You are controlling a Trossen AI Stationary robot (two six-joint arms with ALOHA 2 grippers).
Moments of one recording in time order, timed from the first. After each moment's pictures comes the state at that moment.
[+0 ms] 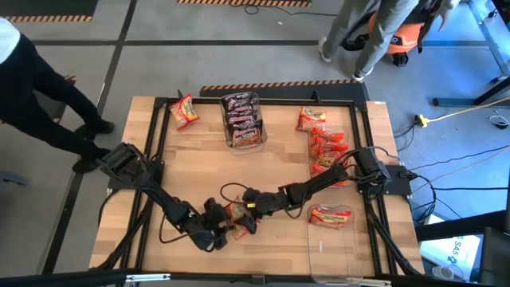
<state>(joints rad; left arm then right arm) -0.70 1.83 0.77 0.17 -0.63 -0.96 0.30 2.13 1.19 0.47 0.01 0.80</state>
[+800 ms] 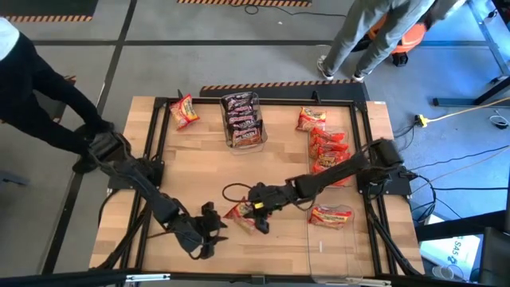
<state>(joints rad) -0.77 1.62 0.80 0.06 -0.52 -0.80 0.31 1.90 1.20 0.12 -0.06 0.54</state>
